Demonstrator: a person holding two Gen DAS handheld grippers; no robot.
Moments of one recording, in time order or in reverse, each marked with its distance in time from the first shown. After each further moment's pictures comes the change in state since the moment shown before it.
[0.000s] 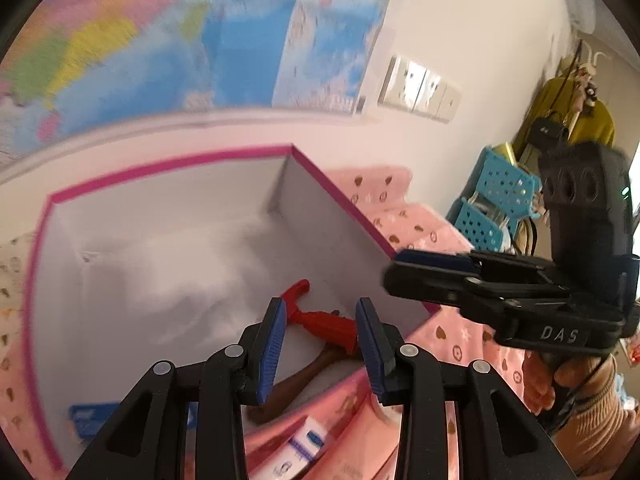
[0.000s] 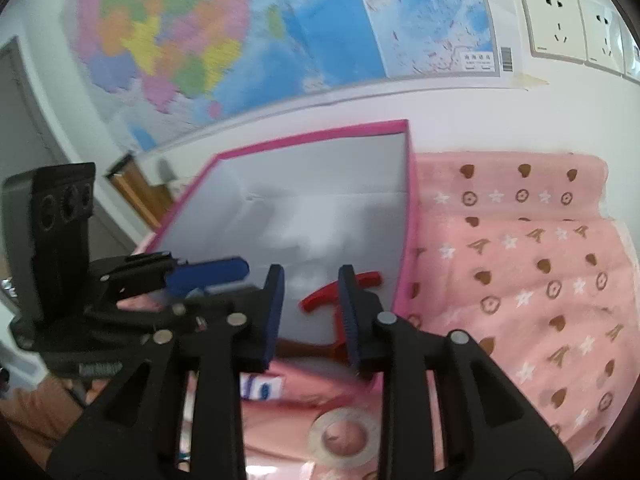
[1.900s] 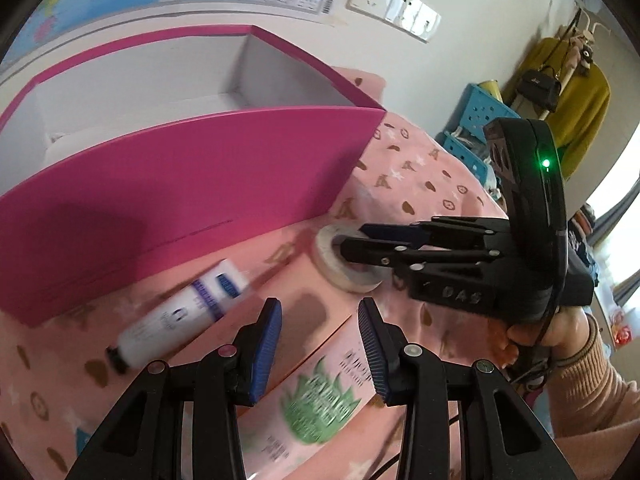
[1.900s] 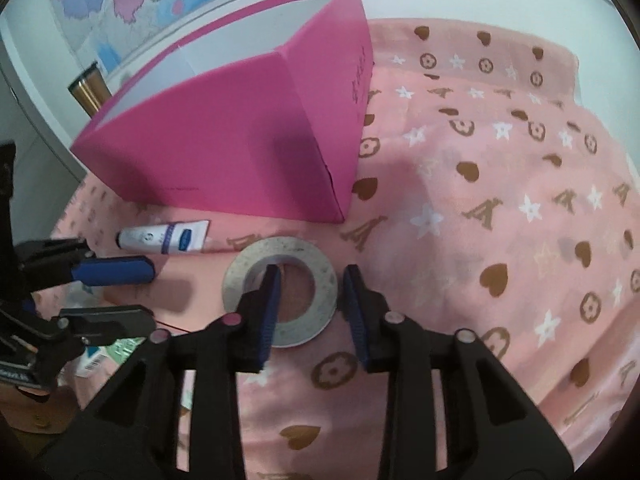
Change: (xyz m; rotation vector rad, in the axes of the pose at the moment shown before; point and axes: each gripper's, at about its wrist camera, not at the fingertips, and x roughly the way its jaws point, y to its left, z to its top) left arm 0.040 -0.046 -0.099 -0.027 0.218 -0.067; right arm 0.034 -0.032 -0.114 -0.027 0.206 -0.185
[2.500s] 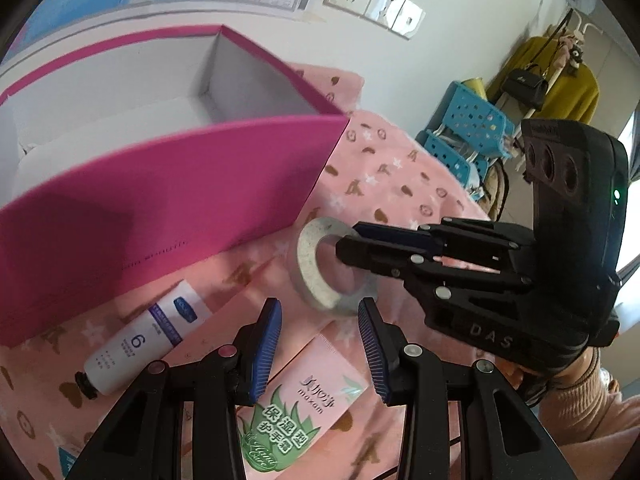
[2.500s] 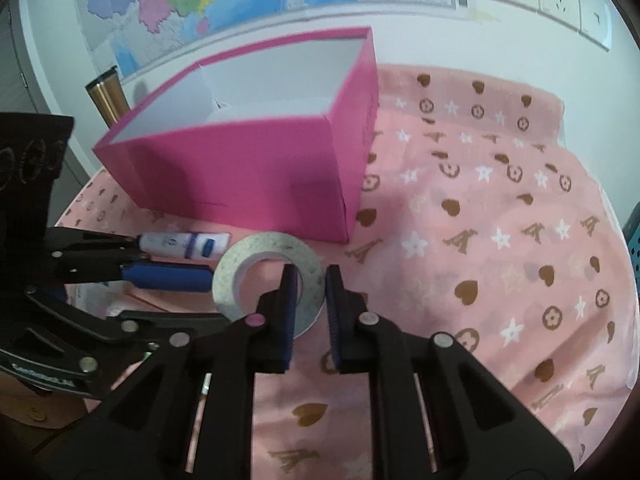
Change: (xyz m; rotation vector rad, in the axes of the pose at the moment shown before) left arm 0.005 -0.014 0.016 0.010 0.005 -0.067; right arm -0.045 0.020 -0.001 -0.051 -0.119 -0.008
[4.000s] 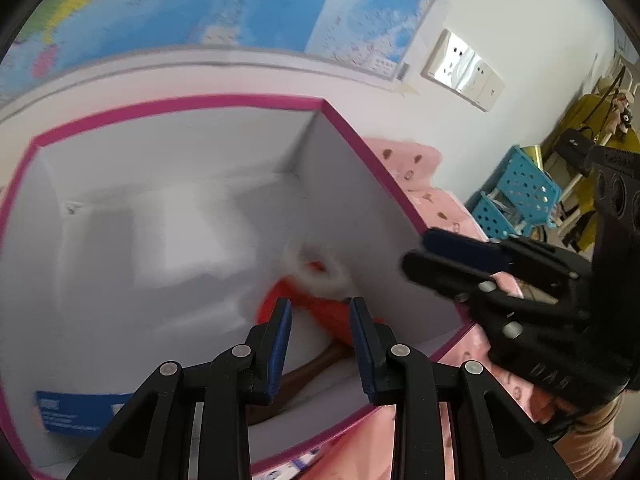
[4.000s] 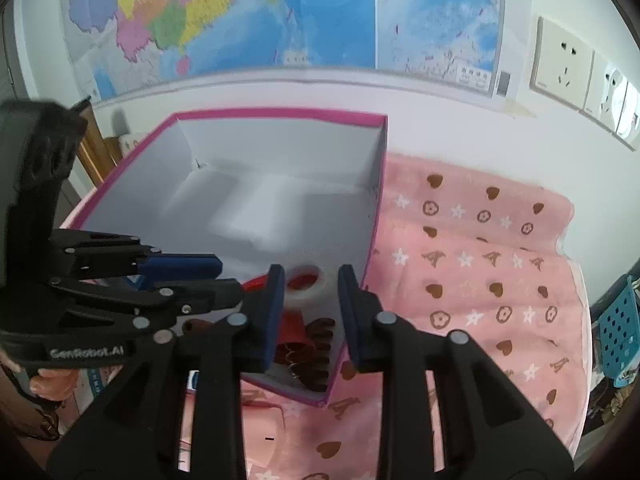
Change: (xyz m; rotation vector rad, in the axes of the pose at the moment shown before) left arm -0.020 0.073 0.091 -0.121 -0.089 0.144; right arm 0.020 0.004 0.118 -0.050 -0.003 -0.091
